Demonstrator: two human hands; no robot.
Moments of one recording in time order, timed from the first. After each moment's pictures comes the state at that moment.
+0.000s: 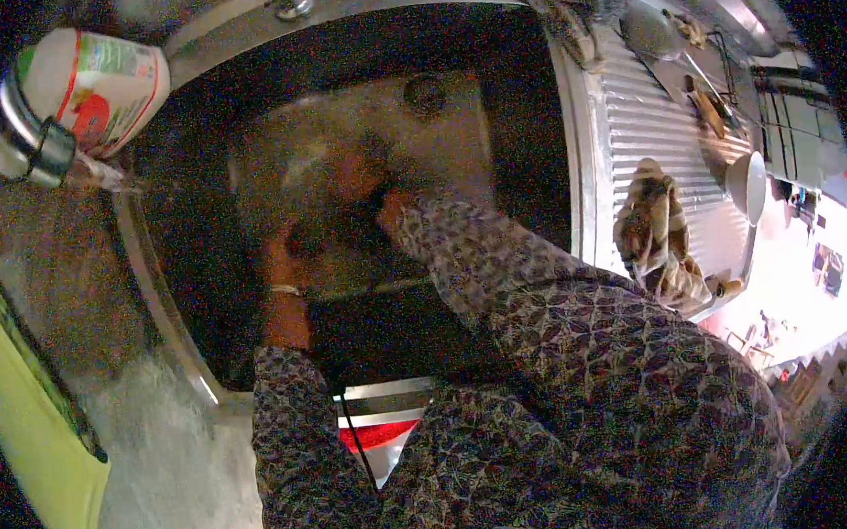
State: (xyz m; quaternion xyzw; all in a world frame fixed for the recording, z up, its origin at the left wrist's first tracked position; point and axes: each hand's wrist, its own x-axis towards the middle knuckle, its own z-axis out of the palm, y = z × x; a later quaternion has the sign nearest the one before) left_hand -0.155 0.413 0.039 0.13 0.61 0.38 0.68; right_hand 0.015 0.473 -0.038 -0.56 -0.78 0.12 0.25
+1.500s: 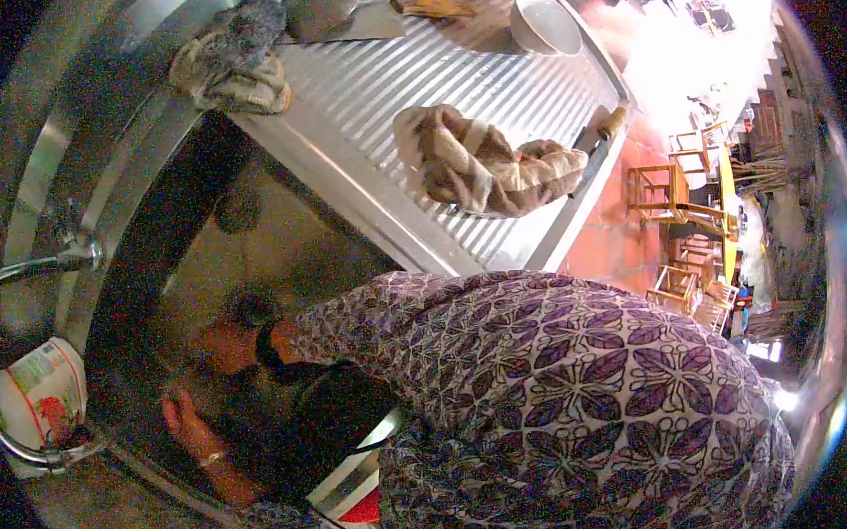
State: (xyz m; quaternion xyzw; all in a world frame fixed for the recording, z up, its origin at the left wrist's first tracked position) left_hand -0.186 0.512 0.141 0.54 0.67 0.30 0.42; right_hand -0.037 0.496 0.059 -0.57 -0.65 0.38 0.32
